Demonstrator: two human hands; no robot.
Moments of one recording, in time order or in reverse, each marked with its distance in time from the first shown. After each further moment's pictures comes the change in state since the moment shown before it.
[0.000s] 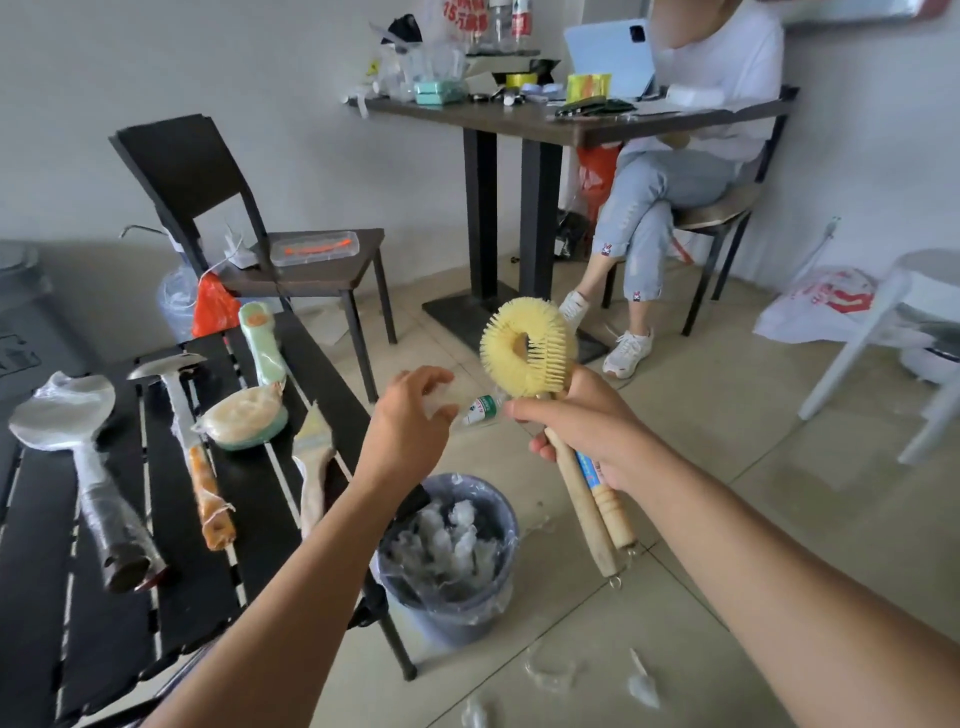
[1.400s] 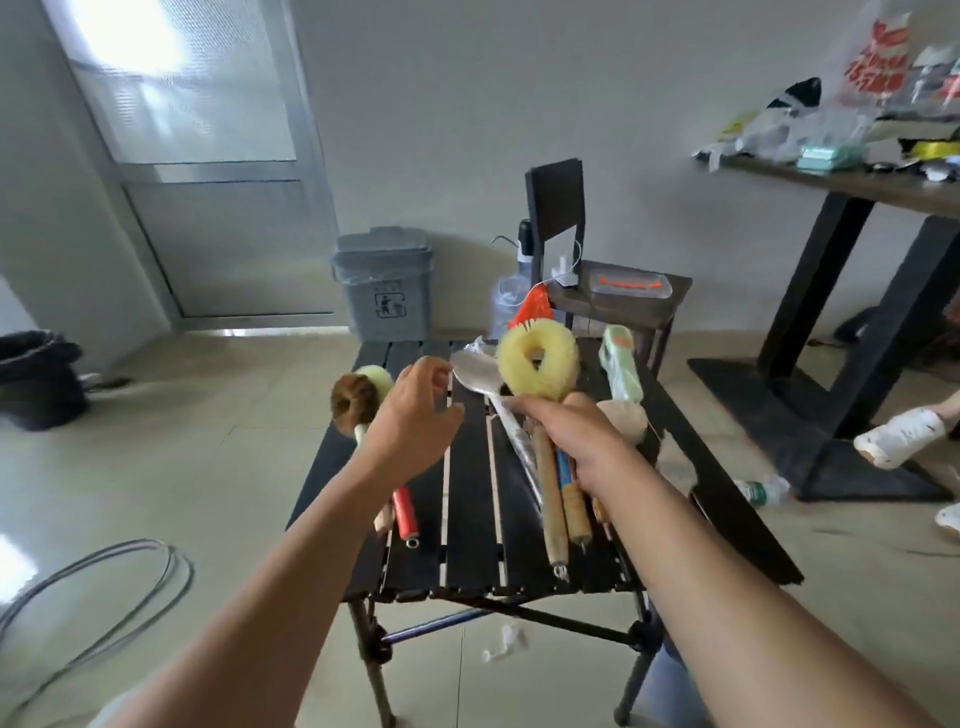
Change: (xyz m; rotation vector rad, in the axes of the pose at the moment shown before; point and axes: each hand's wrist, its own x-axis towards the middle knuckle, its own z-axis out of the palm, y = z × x) left_hand -0.115 -0.173 -0.316 0.171 0.371 -0.255; right_hand -0.051 -0.083 0.356 -0.074 -0.471 -0.016
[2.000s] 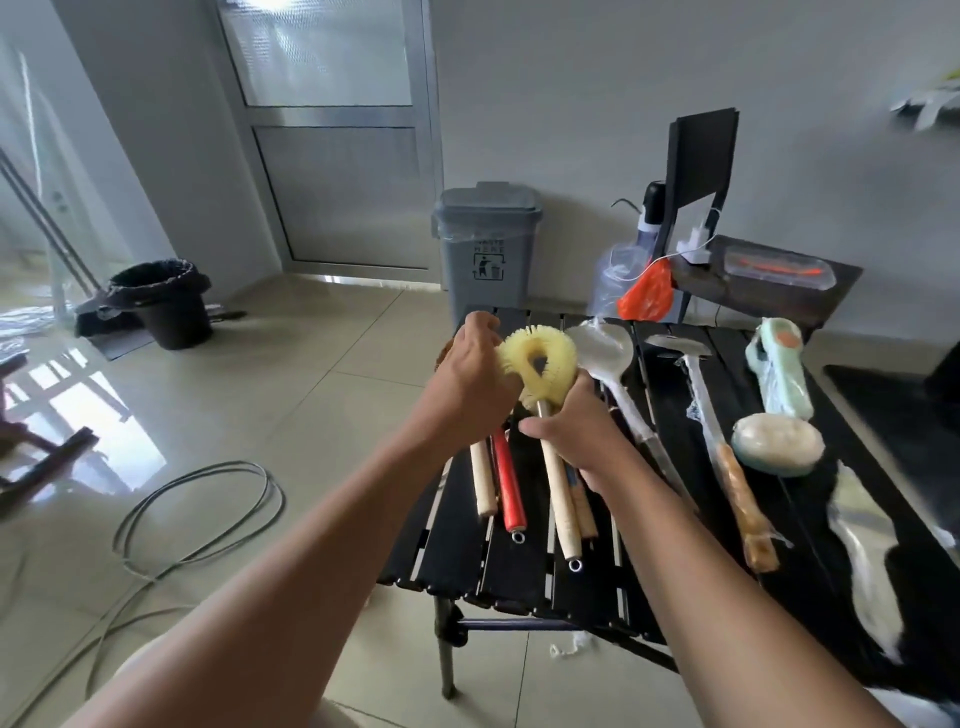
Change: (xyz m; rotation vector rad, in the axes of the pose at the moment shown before) left_hand 0.016 -0.052 -0.035 0.021 0.054 -0.090; right_hand 0.069 0.028 0.126 -0.285 -0.171 -0.167
